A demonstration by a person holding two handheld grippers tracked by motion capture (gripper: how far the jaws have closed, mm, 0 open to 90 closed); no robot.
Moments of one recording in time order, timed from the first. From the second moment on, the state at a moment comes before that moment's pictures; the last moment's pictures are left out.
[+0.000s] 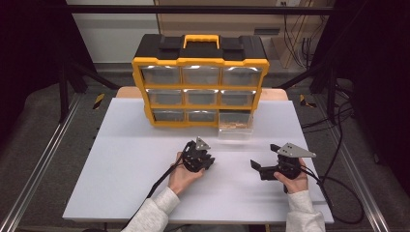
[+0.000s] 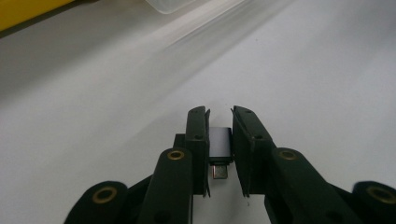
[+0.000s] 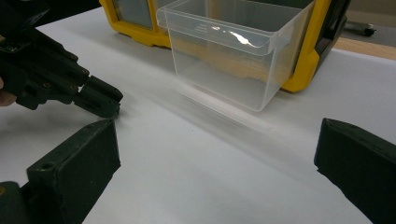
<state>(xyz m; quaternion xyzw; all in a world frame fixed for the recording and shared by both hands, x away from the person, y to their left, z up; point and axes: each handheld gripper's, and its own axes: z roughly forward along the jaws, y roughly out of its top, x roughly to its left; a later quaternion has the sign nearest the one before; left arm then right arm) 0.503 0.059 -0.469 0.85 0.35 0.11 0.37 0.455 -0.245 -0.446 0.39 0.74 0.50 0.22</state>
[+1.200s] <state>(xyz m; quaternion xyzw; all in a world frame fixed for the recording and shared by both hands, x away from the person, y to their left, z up) 0.493 0.067 -0.427 0.85 0.32 0.12 0.41 0.455 -0.244 -0.447 0.39 0.75 0.50 0.21</state>
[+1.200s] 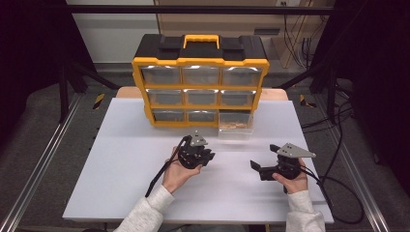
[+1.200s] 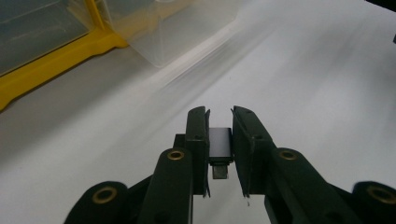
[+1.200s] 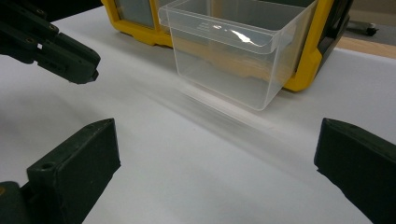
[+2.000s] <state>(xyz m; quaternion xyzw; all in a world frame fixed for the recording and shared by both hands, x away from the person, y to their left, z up) 0.497 0.068 -0.399 0.84 0.31 0.13 0.42 0.455 -0.244 -0.447 0.39 0.75 0.50 0.22</state>
